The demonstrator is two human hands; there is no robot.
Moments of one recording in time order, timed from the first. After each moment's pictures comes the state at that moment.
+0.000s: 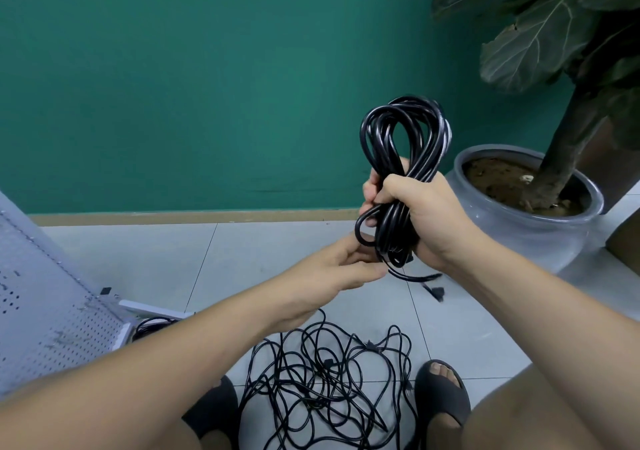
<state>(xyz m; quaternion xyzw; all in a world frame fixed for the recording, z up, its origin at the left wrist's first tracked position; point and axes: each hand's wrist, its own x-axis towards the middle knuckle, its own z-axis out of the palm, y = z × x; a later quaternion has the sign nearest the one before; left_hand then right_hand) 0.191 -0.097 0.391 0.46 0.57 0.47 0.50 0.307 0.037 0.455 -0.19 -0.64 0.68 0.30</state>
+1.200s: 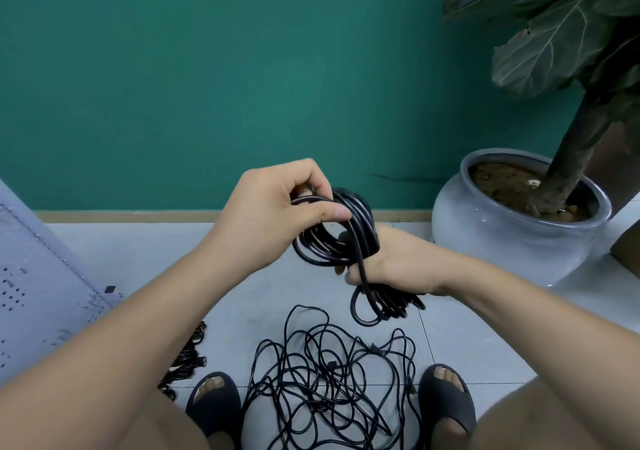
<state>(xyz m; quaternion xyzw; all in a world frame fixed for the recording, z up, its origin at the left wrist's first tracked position) 0.138 -0.128 0.473 0.54 0.70 0.47 0.10 0.298 0.021 0.429 -0.16 -0.85 0.51 0.00</state>
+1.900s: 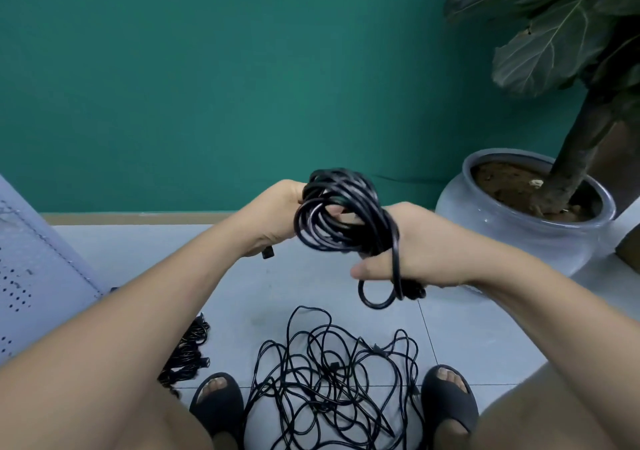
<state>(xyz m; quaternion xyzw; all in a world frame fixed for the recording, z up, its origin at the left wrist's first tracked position) 0.103 -0.090 0.446 0.52 0.73 0.37 0.25 0.317 0.017 0.470 -0.14 -0.91 0.40 0.05</state>
